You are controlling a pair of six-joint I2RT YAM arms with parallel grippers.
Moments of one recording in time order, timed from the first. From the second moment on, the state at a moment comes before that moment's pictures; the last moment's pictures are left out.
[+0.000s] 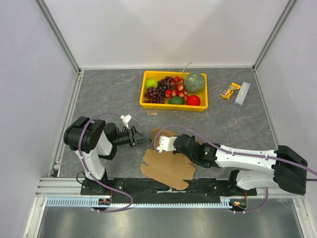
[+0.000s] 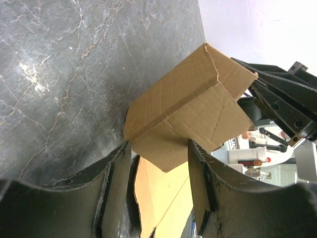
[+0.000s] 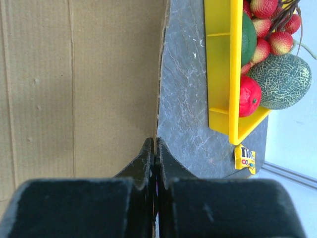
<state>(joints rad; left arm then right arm) -0.21 1.84 0.22 1.30 1.00 -0.85 1.14 1.22 0.65 -0.19 0.53 -0.58</state>
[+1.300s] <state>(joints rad) -0.31 1.65 0.05 1.30 0.91 -0.80 1.33 1.20 0.58 -0.06 0.64 -0.61</state>
